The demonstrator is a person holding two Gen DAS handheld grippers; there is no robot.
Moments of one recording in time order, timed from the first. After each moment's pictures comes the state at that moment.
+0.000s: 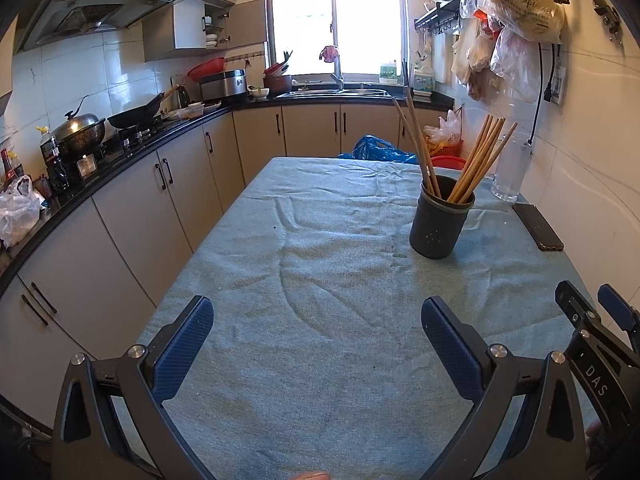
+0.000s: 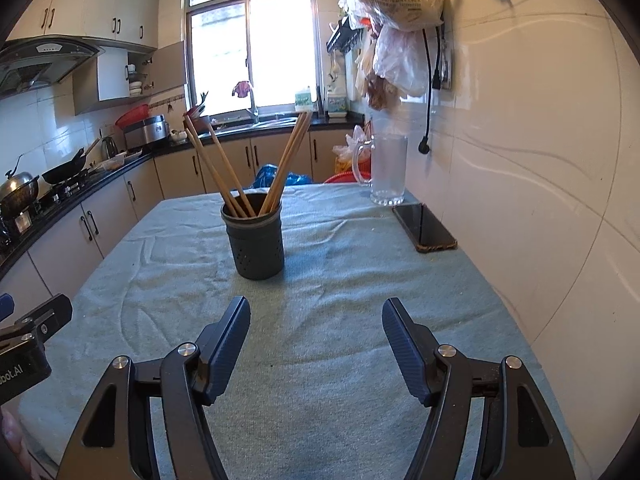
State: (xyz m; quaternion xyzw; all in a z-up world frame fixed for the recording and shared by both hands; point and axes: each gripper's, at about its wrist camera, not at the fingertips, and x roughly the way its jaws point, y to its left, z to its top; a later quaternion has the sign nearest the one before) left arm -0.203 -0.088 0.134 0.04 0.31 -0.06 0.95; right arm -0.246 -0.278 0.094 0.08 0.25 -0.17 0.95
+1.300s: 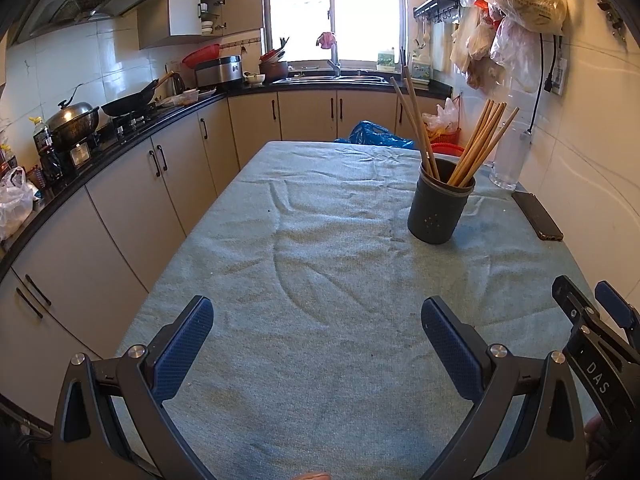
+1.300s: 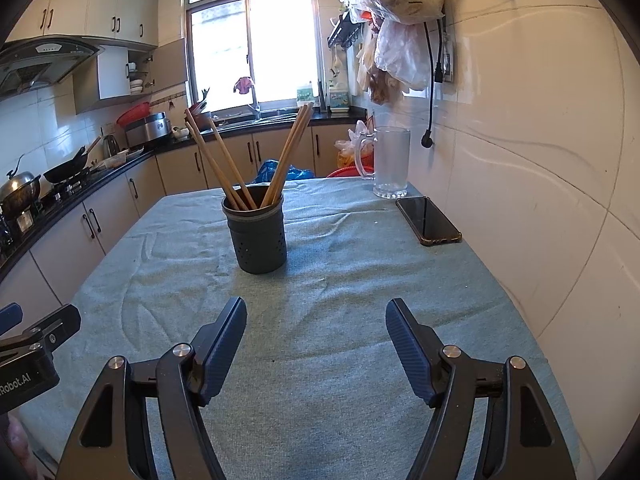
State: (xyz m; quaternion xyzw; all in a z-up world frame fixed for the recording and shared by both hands) left arm -0.198 -0.087 0.120 0.04 0.33 -0.07 0.94; right arm -0.244 -0.280 0.087 0.08 0.27 -0.16 0.95
